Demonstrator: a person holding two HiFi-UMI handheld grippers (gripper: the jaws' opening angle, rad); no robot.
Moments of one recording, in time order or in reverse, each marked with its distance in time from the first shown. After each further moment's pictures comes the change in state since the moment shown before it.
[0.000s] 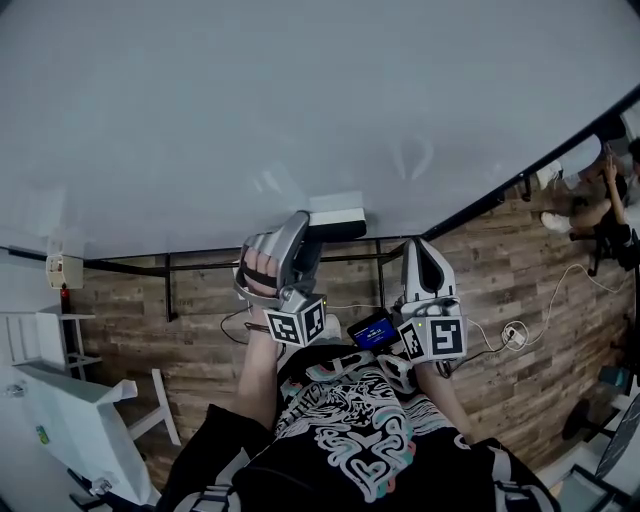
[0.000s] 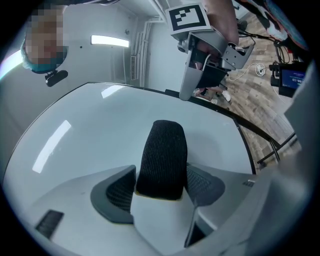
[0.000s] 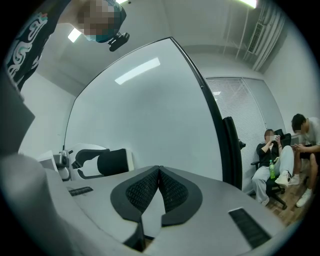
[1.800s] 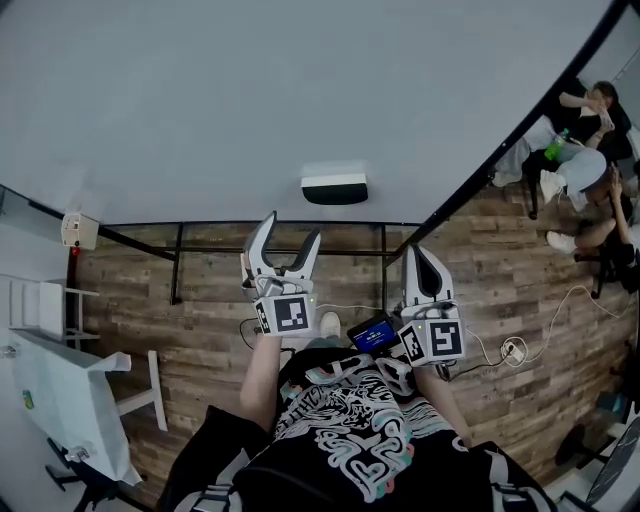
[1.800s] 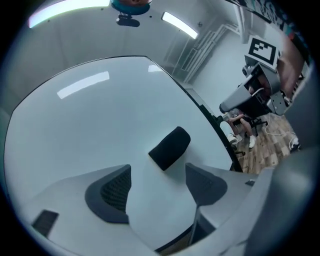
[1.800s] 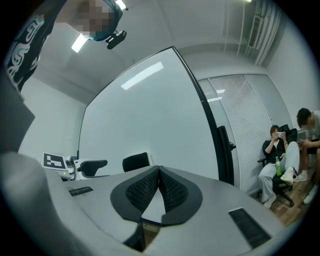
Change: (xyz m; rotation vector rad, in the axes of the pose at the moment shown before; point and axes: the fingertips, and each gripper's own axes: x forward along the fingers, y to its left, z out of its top) left arm -0.076 0.003 -0.018 -0.661 0.134 0.052; right arm -0.063 0.023 0.007 0.030 -0.013 0.095
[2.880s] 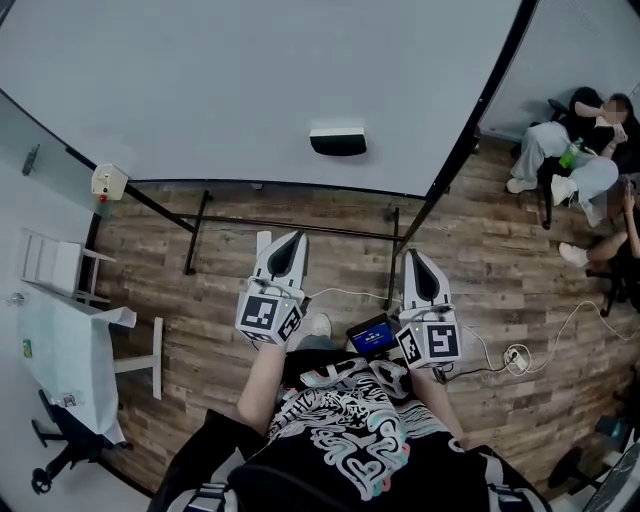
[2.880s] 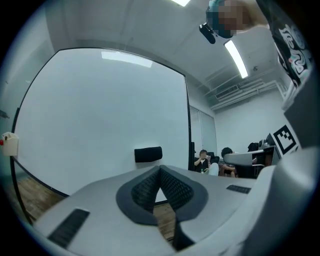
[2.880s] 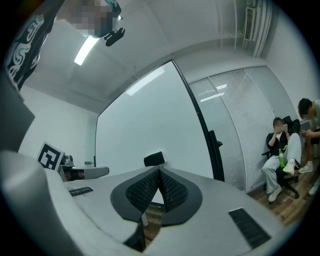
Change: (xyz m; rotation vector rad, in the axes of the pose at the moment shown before) left arm -0.132 -0.048 0.045 -0.614 0.014 -0.071; right arm -0.114 0.023 0.007 0.061 0.000 0.091
